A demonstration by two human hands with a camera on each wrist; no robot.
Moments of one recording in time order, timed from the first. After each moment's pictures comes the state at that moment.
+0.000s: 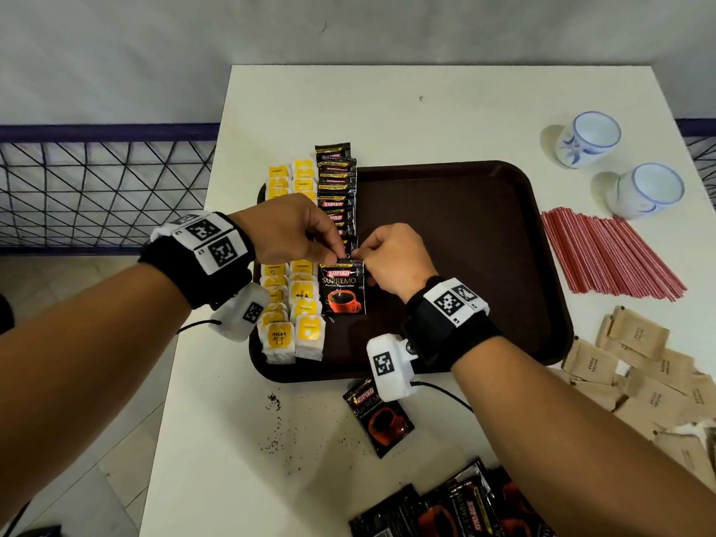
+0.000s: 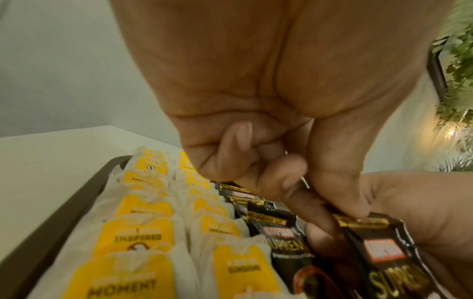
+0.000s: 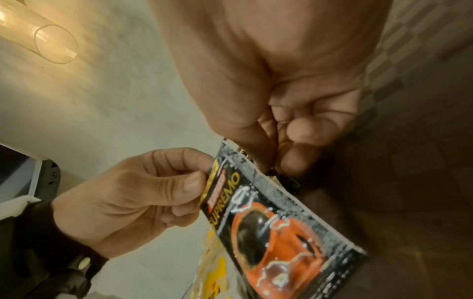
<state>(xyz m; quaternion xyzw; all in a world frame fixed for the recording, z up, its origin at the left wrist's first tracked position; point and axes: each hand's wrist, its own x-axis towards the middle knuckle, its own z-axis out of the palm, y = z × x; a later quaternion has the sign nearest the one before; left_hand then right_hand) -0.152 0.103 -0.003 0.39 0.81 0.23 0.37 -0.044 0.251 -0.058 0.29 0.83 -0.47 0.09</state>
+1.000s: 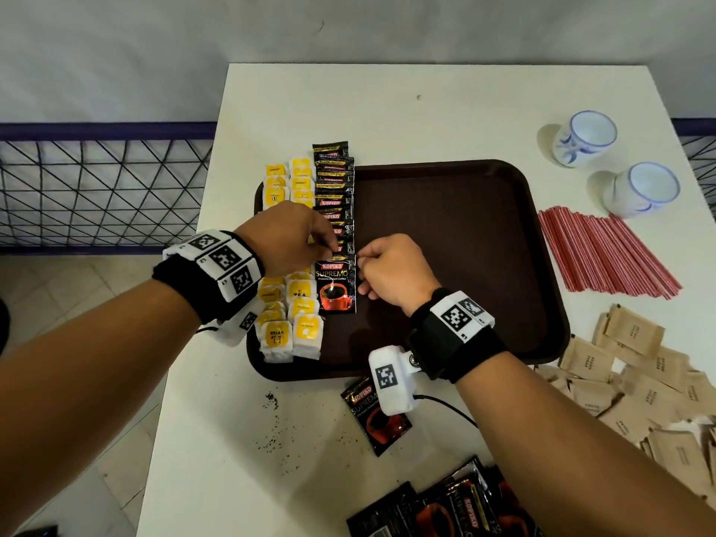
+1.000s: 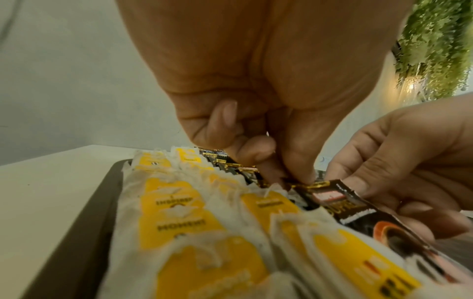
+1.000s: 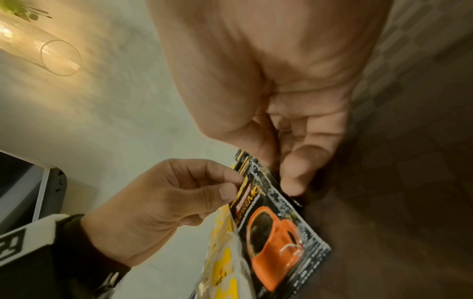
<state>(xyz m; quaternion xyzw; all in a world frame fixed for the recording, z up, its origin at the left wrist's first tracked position) -0.141 0.102 -0.021 0.39 0.87 0.16 0.25 -0.028 0.248 -0.066 0.28 0.78 -0.55 0.11</state>
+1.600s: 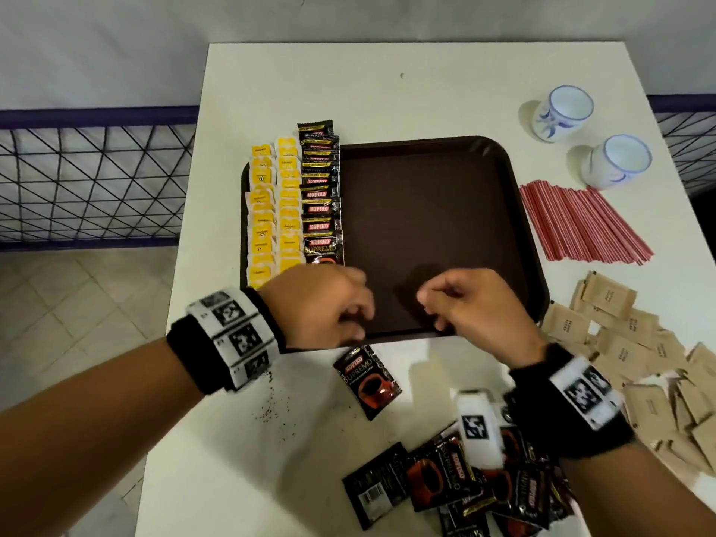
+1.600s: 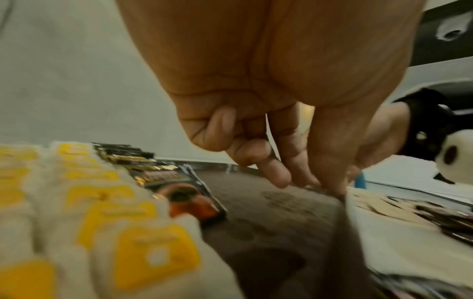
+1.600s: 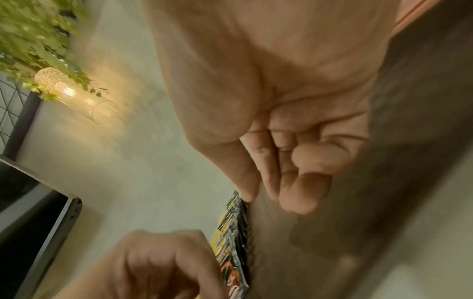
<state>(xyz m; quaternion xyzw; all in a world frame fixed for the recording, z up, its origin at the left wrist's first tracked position) -0.039 0.096 -0.011 0.54 0.78 0.07 0.30 0.099 0.294 -0.020 0.29 0.81 -0.49 0.11</state>
